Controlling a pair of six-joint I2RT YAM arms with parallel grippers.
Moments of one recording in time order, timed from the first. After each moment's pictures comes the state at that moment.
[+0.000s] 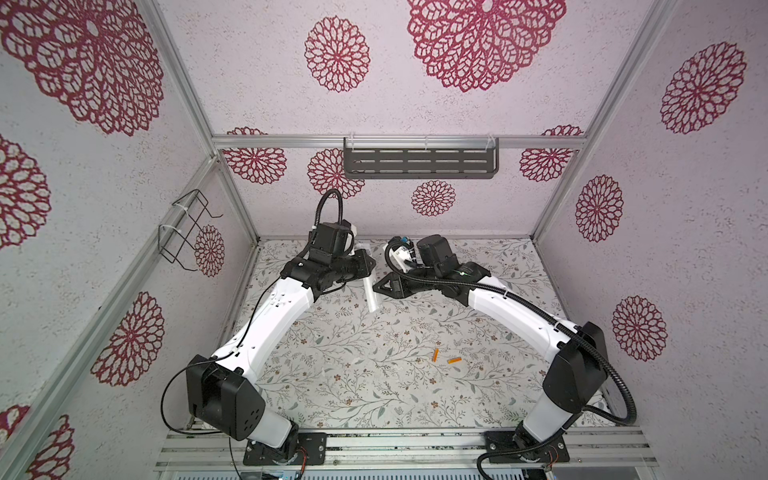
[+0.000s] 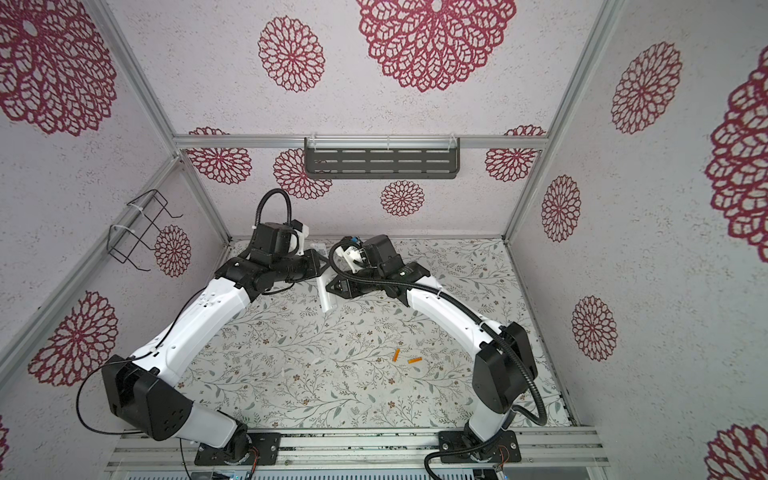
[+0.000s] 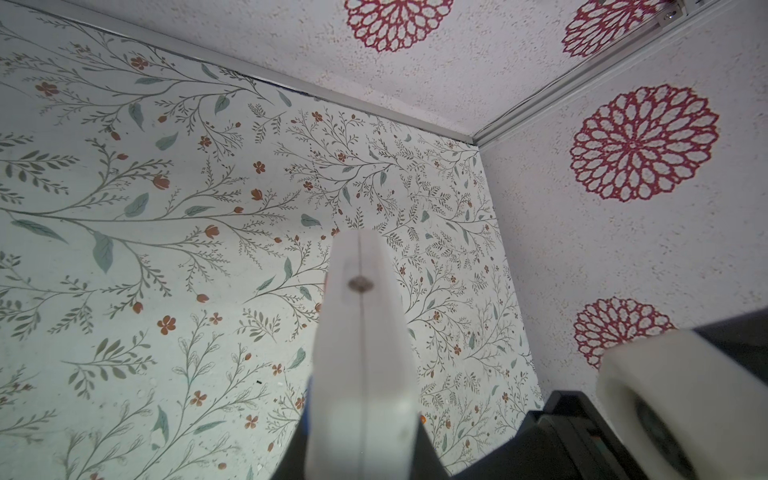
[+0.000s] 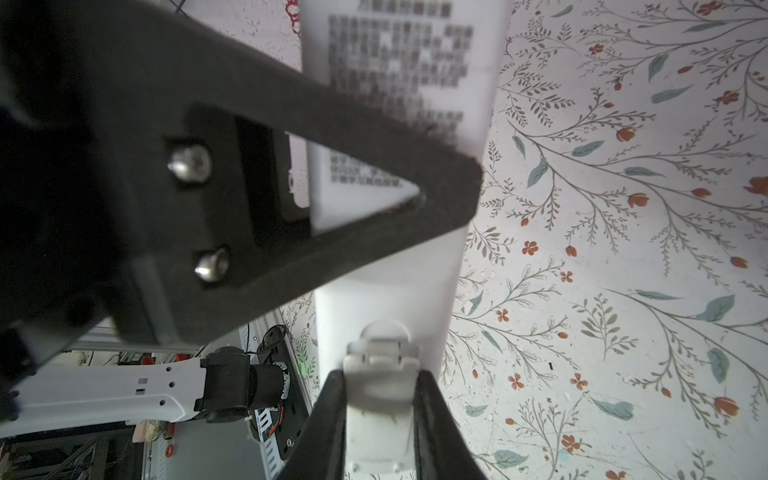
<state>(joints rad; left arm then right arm) -0.42 1.52 1.47 -0.60 0.23 -0.58 0.71 1.68 1.52 -0.44 -0.57 0.38</state>
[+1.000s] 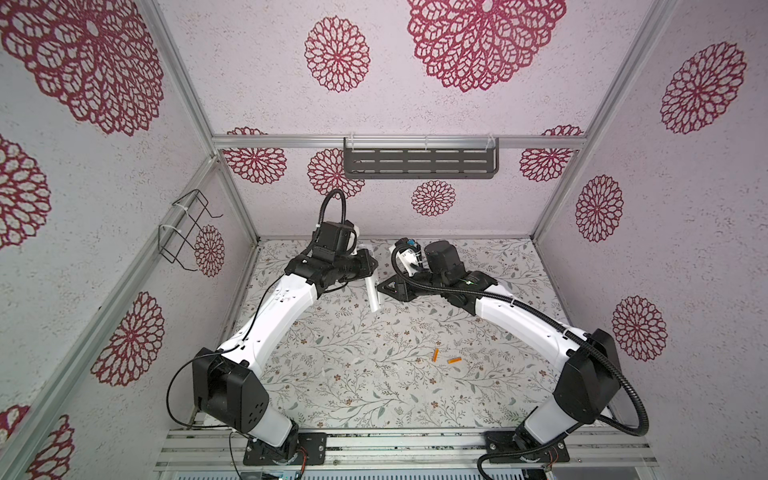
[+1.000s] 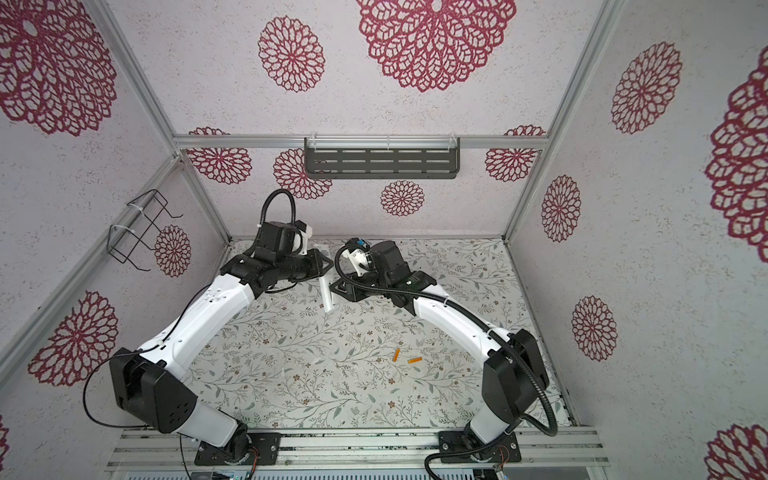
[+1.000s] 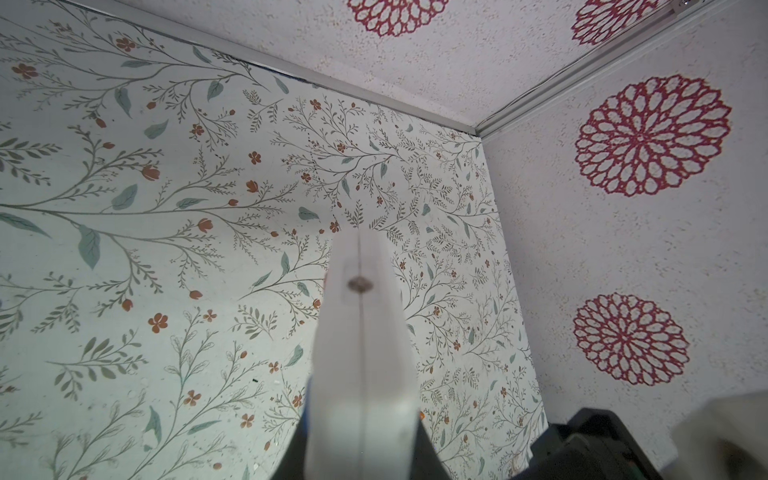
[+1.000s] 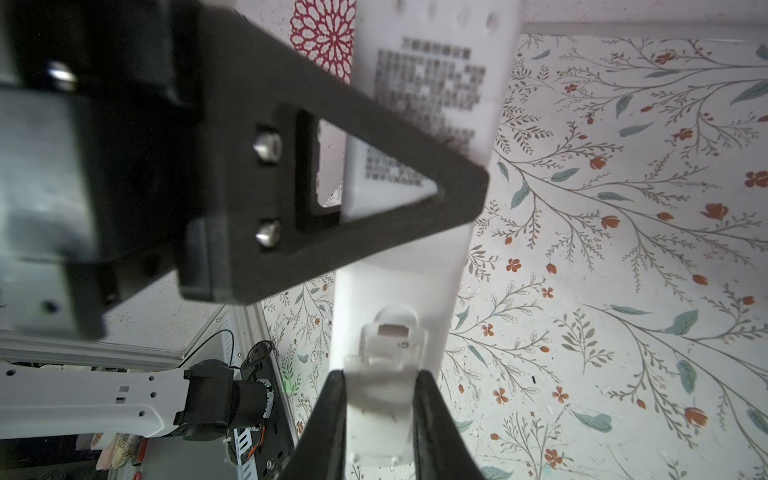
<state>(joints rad) -0.42 1.56 1.49 -0.62 0.25 -0.58 0.70 1.60 1.39 -0.28 -0.53 0.38</state>
